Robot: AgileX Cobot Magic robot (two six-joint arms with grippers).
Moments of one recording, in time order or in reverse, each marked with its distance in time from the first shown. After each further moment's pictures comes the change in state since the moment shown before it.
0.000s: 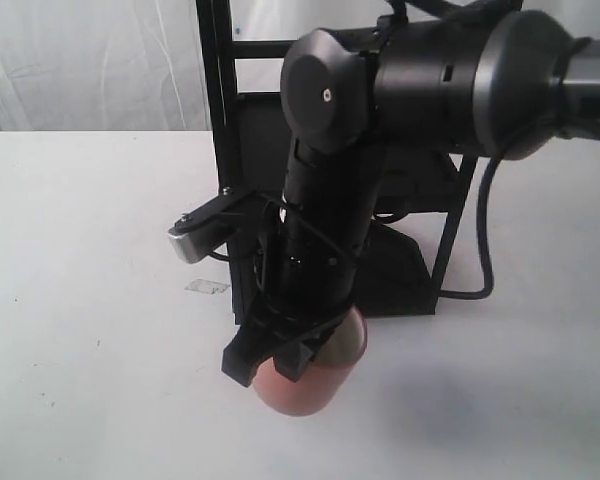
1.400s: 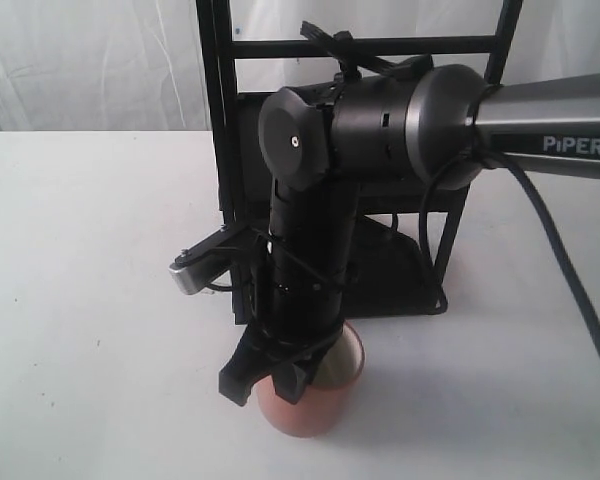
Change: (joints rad) left arm 0.000 0.000 0.000 0.000 0.000 0.000; right arm 0.000 0.108 -0.009 0.000 -0.002 -0.004
